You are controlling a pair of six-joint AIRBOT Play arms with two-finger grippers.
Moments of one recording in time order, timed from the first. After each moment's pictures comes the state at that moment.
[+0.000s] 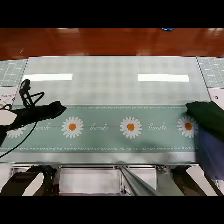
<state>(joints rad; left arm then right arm) 0.02 -0.80 0.52 0.90 -0.80 -1.46 -1.13 -0.95 1.21 -1.51 1.69 1.70</state>
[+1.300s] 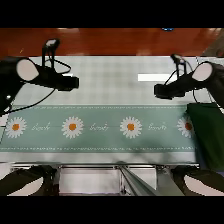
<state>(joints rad) -0.32 -1.22 1.19 1.45 -1.09 -1.72 0.14 -1.28 1.12 -1.32 1.16 1.63</state>
